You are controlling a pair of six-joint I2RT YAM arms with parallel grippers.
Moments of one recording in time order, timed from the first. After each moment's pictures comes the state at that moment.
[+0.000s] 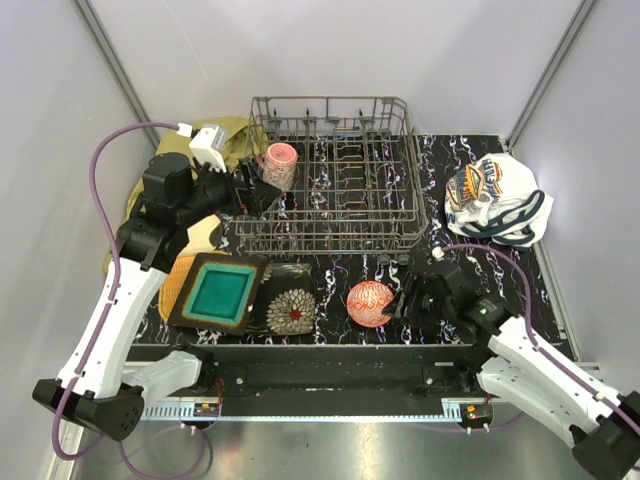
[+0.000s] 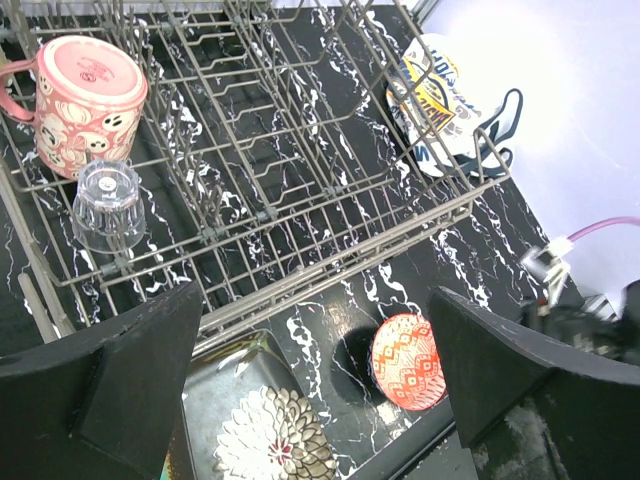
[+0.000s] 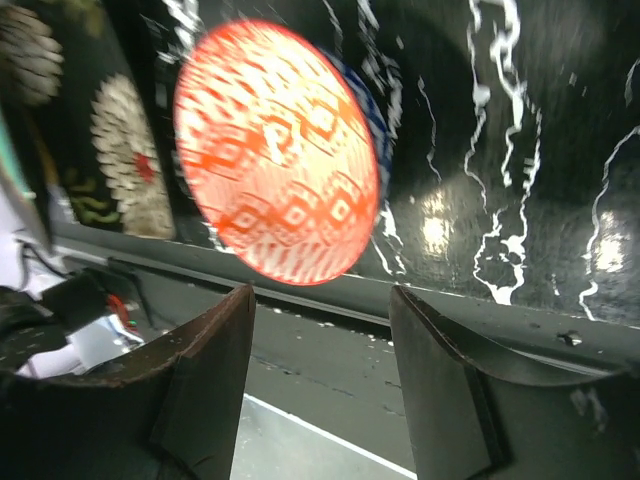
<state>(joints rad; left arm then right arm) -0.32 1.06 1.33 -0.57 0.33 -0.34 0.62 0.71 0.53 -0.67 -0.13 0.96</state>
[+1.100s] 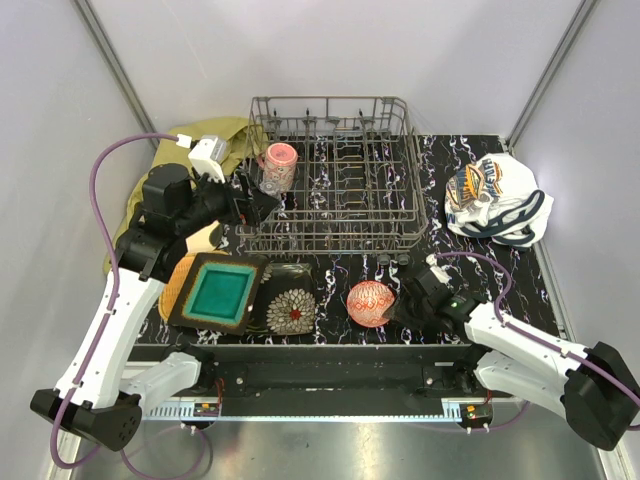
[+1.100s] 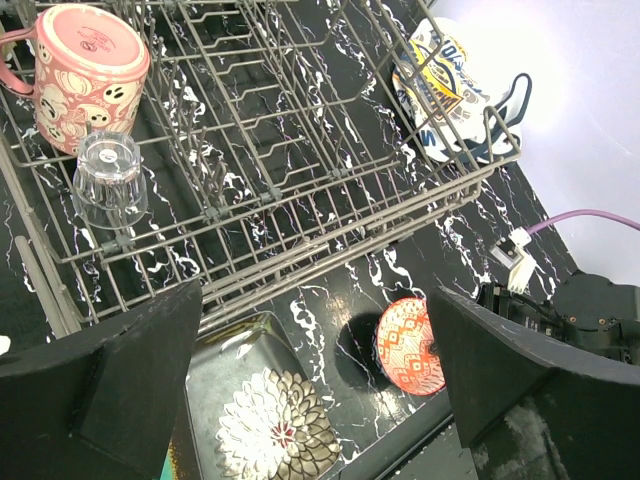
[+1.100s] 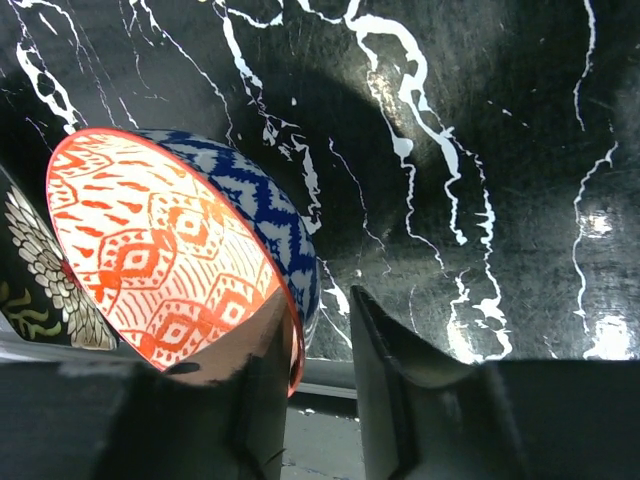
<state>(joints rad) -0.32 1.00 1.26 -0.58 0.33 -0.34 0.73 0.95 0.42 -0.46 0.06 1.18</state>
